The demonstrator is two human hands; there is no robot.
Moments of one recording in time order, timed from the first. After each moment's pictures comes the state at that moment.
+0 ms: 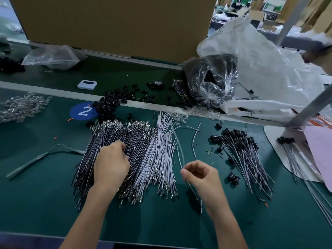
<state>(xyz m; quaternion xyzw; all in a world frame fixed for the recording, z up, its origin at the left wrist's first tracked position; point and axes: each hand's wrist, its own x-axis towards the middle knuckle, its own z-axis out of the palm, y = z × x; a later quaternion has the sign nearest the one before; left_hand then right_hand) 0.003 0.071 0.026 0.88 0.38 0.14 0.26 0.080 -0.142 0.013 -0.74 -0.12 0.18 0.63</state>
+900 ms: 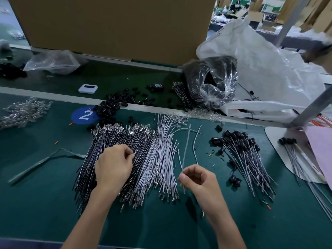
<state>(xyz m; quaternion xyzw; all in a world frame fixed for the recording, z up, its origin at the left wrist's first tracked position) 0.009 0.075 0.020 0.89 0.37 0.17 0.21 0.069 -0.141 0.020 -0.74 -0.16 0.20 0.62</state>
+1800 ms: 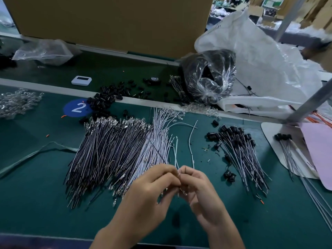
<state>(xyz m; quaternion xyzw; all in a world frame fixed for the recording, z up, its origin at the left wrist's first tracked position) -0.027 -0.017 0.030 0.87 -0.06 0.33 0.38 0.055 -0.140 0.041 -0.57 -0.08 0.37 0.73</state>
